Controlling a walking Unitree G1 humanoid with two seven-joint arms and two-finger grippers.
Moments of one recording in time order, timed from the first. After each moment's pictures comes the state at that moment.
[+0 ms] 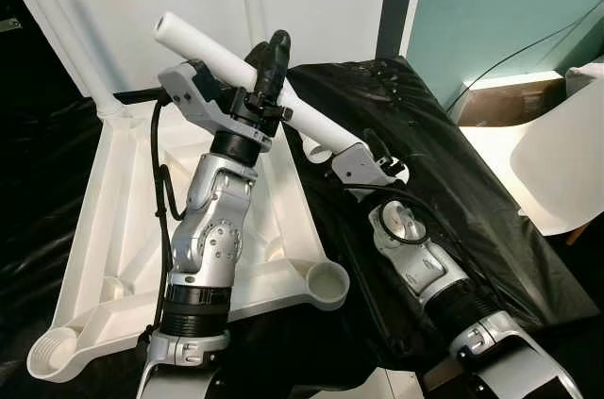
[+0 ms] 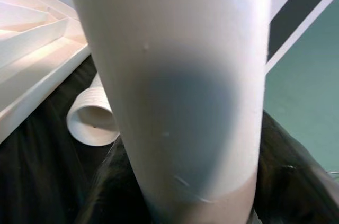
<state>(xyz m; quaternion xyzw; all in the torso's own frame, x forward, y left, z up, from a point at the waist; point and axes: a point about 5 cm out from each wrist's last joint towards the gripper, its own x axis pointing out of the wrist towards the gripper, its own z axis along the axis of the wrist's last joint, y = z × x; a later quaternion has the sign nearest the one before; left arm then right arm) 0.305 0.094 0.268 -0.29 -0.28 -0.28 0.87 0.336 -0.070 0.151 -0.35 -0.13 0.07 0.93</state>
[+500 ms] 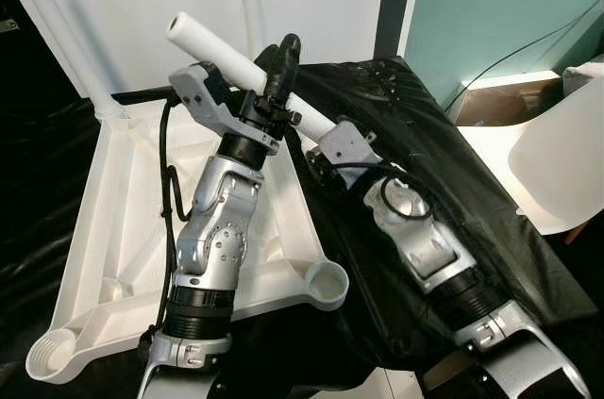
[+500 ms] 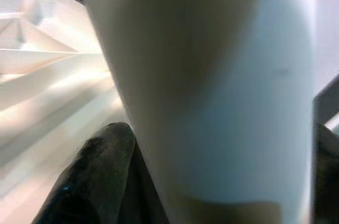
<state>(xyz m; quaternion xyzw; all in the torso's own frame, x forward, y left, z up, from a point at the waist) 0.303 0.086 0.266 -0.28 -0.27 -0.29 0.87 0.332 -0.057 0.193 -0.31 -0.11 0.24 0.91</state>
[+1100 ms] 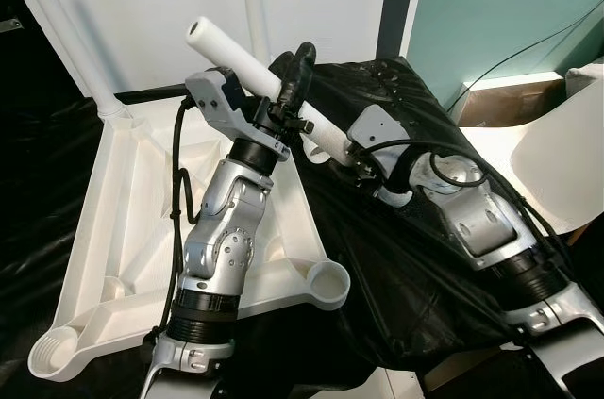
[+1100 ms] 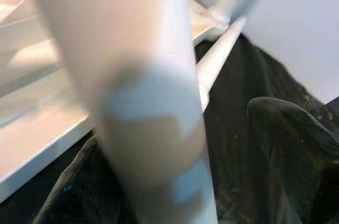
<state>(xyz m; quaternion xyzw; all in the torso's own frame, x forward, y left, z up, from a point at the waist) 0.301 0.081 0.261 -0.26 -0.26 -0.30 0.88 0.323 -0.101 0.210 -0.36 -0.01 0.34 0.87</state>
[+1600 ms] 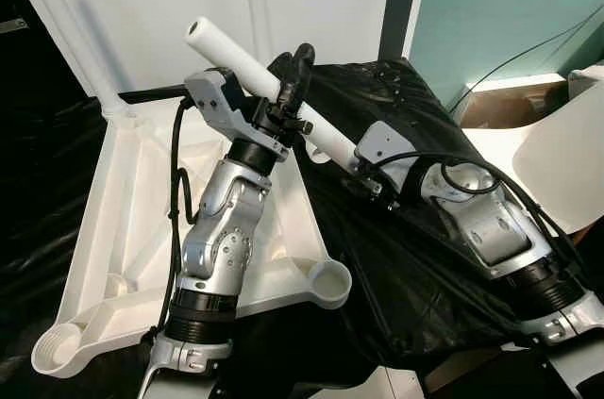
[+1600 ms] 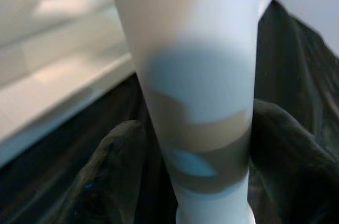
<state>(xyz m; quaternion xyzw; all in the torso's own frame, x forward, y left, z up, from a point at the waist) 0.301 0.080 0.261 -0.26 -0.26 -0.31 0.88 0.326 -0.112 0.188 -0.38 0.04 0.36 0.85</state>
